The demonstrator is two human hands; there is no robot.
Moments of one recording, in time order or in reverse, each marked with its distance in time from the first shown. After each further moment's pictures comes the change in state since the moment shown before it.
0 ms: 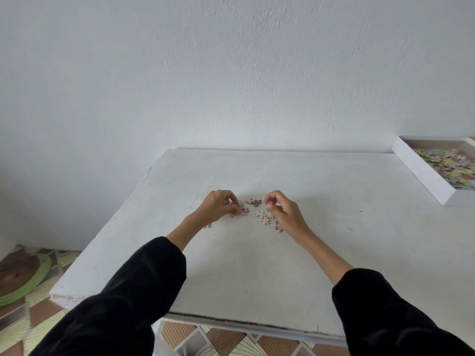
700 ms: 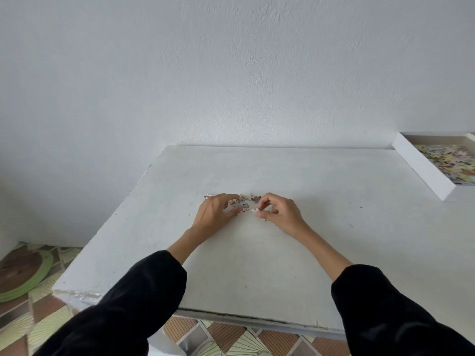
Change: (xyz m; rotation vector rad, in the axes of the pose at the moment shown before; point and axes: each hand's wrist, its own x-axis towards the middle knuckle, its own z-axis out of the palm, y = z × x) left_hand -0.023 -0.006 0.021 0.217 0.271 0.093; right_hand 0.000 0.002 0.003 -0.153 -0.088 -0.039
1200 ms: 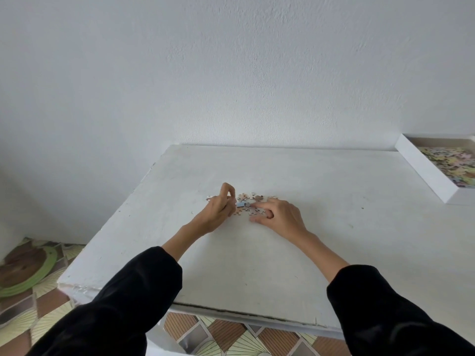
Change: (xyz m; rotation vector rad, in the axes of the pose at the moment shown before) left_hand -0.008 0.003 -0.015 -0.285 -0.173 0.110; right_hand -0.003 -0.008 0.006 -0.392 -0.025 -0.074
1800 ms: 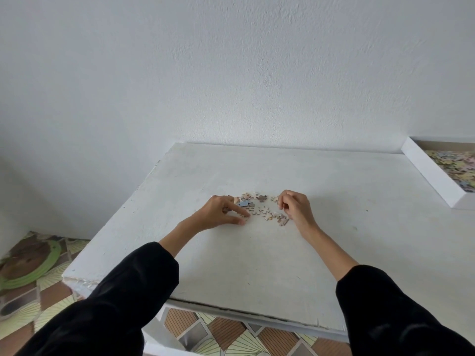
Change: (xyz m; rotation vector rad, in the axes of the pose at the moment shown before) left_hand 0.002 -0.007 -0.010 0.071 -0.127 -0.017; right_hand 0.008 0.016 -0.008 0.826 0.175 0.299
